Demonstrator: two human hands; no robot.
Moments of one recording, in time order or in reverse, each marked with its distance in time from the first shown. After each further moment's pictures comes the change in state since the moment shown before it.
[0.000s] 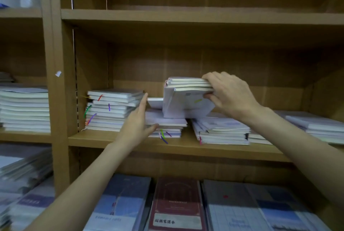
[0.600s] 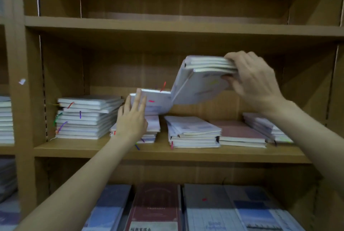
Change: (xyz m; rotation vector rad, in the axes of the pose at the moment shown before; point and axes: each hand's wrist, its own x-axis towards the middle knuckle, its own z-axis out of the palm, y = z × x) left_hand 0.031 0.064 0.037 0.552 0.047 0.034; right_hand -0.036 0.092 -0.060 -0.175 0.324 0.014
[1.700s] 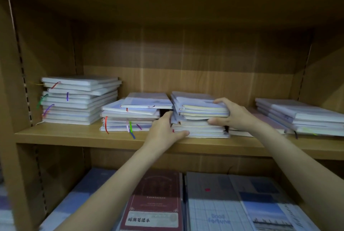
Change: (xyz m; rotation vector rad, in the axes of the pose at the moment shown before) left_hand -0.026 0.073 0.038 -0.812 -0.360 -0.164; right_hand -0.100 -0.014 0.114 0.659 -0.964 0.701
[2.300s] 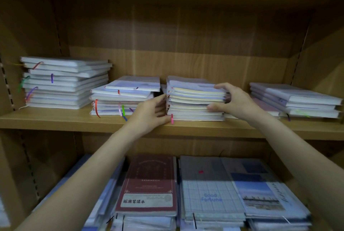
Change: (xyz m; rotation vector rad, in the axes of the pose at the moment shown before) left_hand 0.001 -0.022 -0.014 -0.369 -0.171 0.095; right_hand -0.022 -0.005 0.003 0.102 0.132 0.023
